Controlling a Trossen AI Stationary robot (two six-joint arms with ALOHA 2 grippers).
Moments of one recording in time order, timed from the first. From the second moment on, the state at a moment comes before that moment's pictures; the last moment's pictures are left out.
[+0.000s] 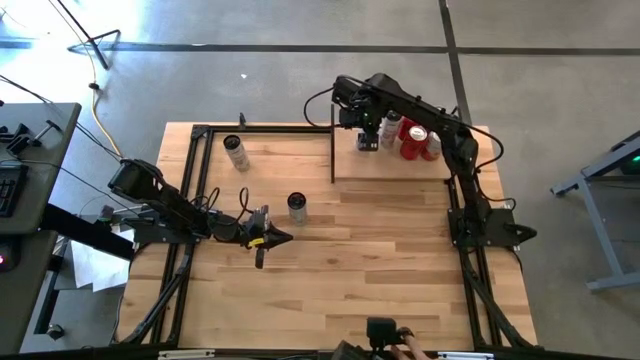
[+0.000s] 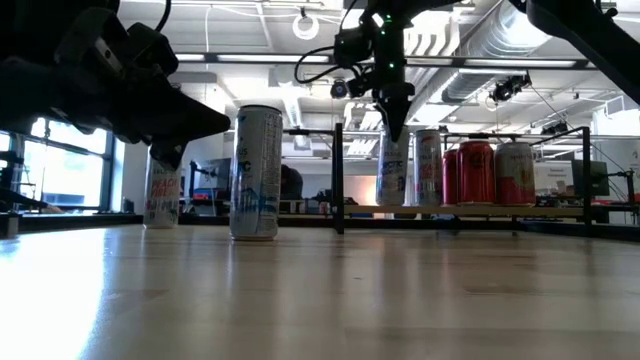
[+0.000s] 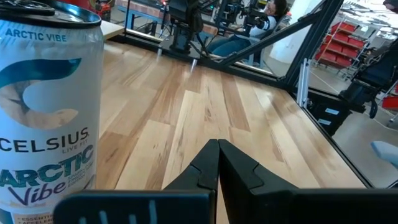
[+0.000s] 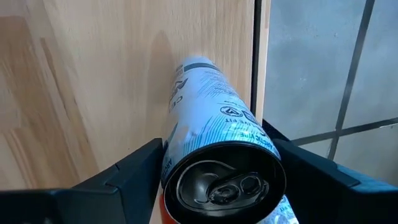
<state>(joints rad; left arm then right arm) -0.34 1.58 0.18 1.25 -0.32 -0.35 -0.55 2.11 2.19 -1.53 0.26 -0.50</state>
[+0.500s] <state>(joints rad) -0.34 1.58 0.18 1.25 -0.32 -0.36 -0.55 2.10 2.36 -1.53 0.27 -0.44</state>
